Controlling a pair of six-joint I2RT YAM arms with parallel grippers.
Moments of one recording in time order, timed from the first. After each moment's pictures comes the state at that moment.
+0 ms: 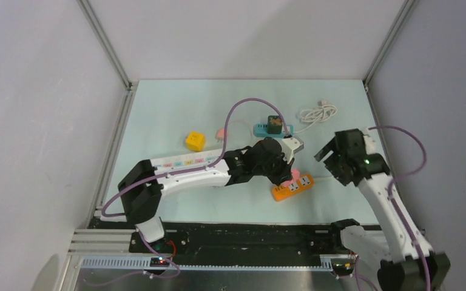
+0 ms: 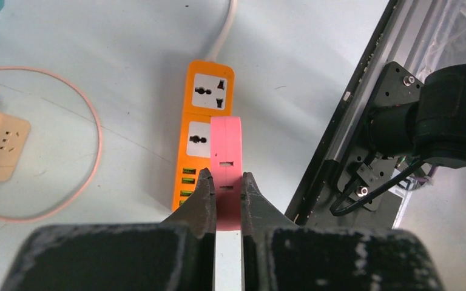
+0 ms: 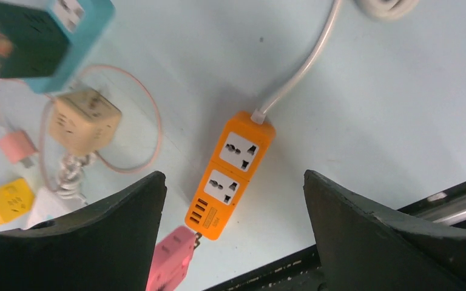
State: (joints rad) left arm -1.12 1.68 1.25 -0.15 0.11 -0.26; right arm 0.22 1.00 0.91 -0.94 0.22 0.96
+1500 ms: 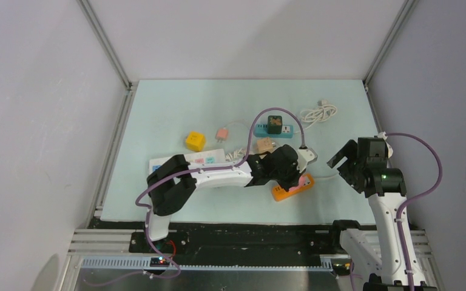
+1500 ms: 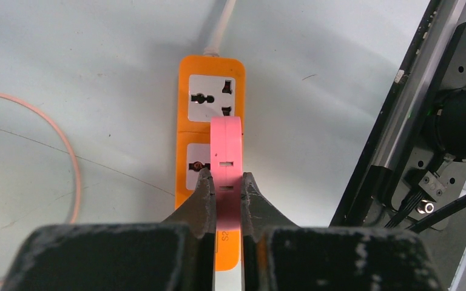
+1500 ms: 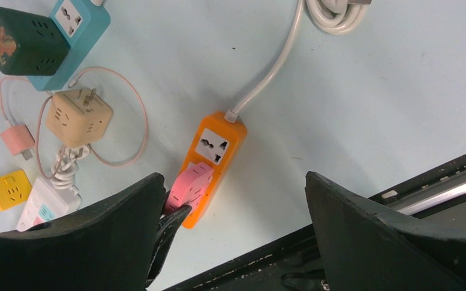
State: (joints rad) left arm -1.15 1.94 1.38 -0.14 0.11 -0.15; right arm -0.02 0.78 0.92 -1.04 0.11 0.74
